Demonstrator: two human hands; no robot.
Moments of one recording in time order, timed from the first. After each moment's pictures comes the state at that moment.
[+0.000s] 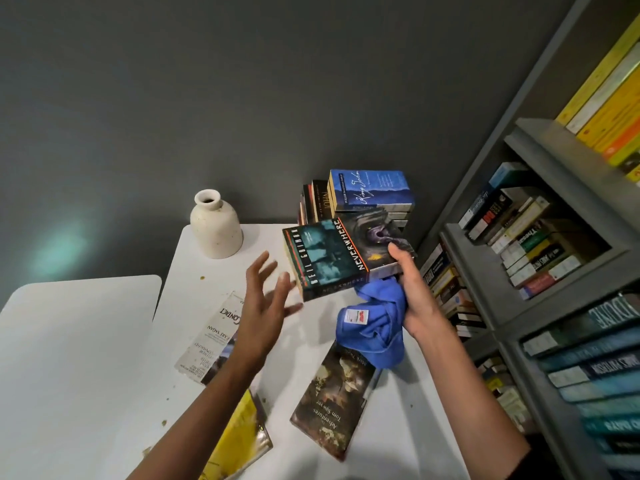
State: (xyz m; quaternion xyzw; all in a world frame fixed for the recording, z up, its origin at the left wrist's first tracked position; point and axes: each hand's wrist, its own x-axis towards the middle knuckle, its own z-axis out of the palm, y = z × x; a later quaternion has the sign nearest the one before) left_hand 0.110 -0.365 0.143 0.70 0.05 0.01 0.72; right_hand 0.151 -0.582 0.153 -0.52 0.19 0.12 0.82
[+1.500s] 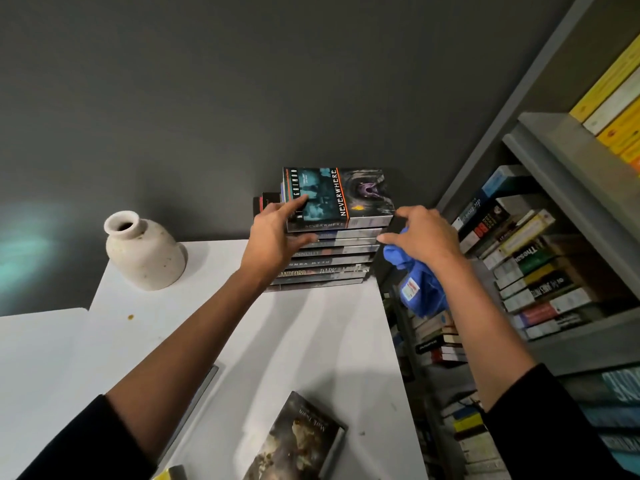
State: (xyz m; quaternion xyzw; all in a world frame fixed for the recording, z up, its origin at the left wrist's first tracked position) left_hand 0.327 -0.461 0.146 0.91 -0.09 0.06 0.40; right_hand 0.320 -0.698 0.188 -0.98 0.12 0.05 0.16
